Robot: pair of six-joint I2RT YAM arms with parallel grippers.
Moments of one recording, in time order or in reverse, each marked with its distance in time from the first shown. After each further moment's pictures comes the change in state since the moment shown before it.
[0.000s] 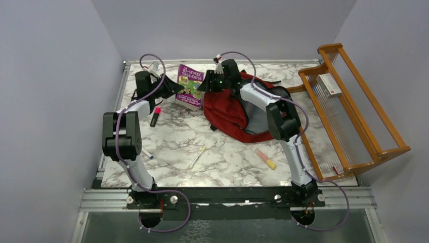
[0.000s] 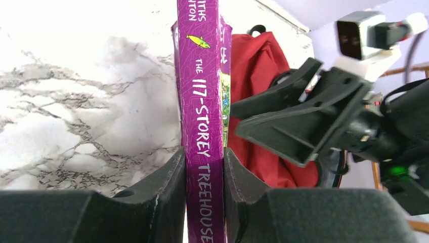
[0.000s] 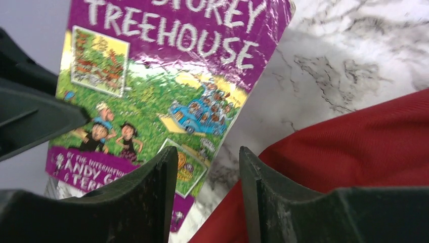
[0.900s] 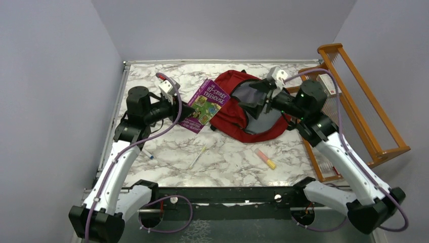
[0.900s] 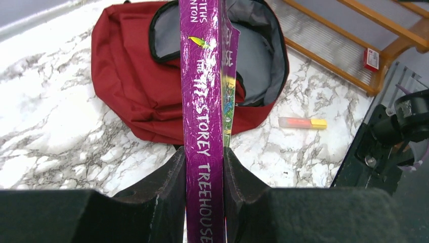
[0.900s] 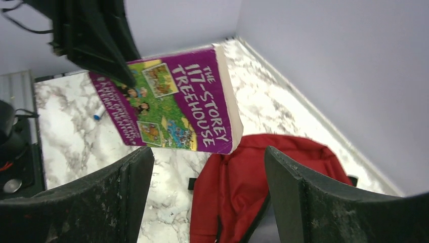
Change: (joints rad) left arm -0.265 -0.842 -0.115 -0.626 0.064 0.680; right arm -0.034 -1.340 -0.880 -0.024 -0.072 -0.681
